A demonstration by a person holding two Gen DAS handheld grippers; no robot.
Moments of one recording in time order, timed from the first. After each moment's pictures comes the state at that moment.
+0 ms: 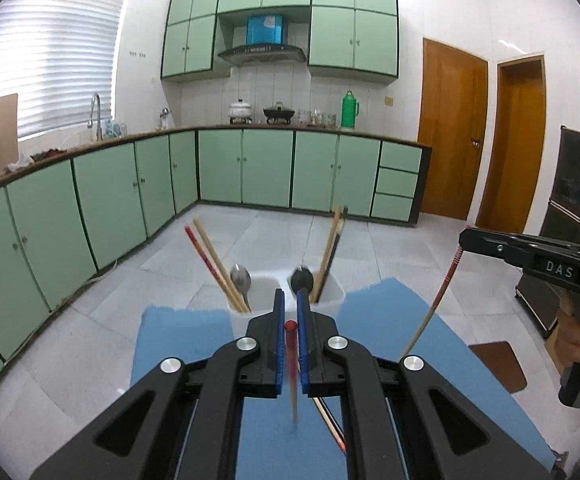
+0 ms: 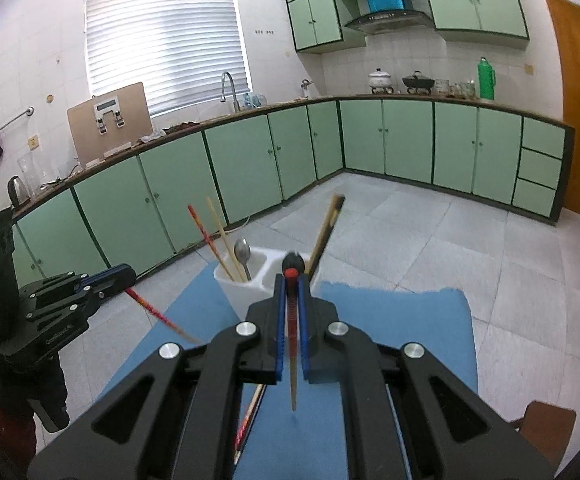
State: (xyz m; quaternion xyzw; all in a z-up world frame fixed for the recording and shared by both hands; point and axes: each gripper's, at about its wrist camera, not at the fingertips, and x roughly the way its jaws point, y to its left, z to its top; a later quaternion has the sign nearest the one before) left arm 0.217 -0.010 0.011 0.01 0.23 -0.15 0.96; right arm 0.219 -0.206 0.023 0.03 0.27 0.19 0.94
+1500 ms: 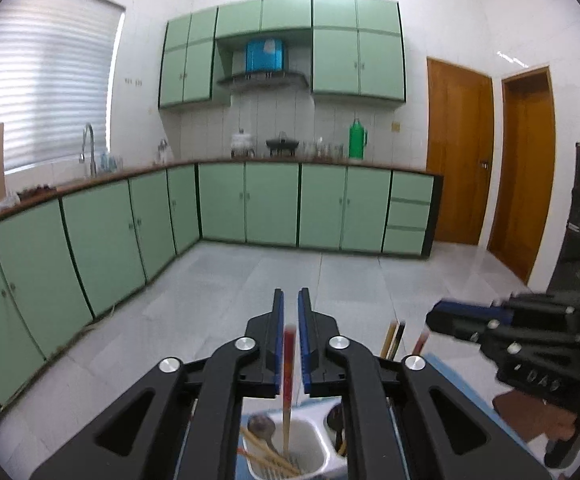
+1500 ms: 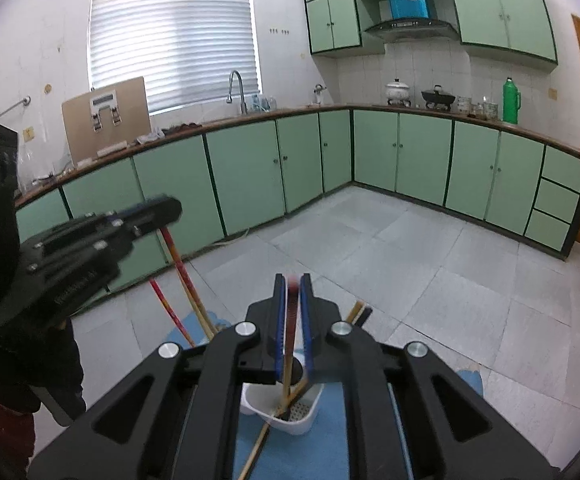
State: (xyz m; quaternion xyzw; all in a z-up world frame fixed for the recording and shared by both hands) left arm 0.371 -0.025 0.038 0.02 0.19 -0.15 0.97; right arm 0.361 -0.157 0.042 -0.01 0.26 0.20 0.94
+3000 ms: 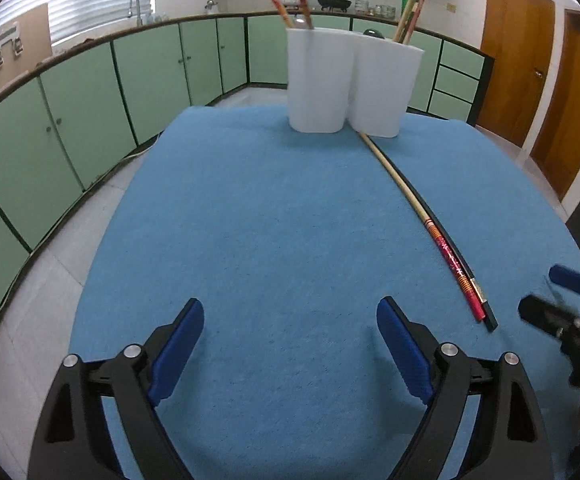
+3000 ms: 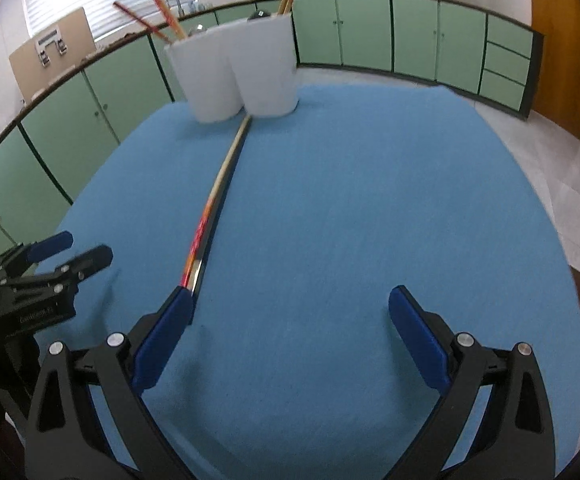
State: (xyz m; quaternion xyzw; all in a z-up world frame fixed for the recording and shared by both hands) left arm 0.169 0.026 -0.187 0.01 0.42 -0.05 0.91; right arm 0.141 -0.168 -0.193 0.03 0.44 0.10 0.89
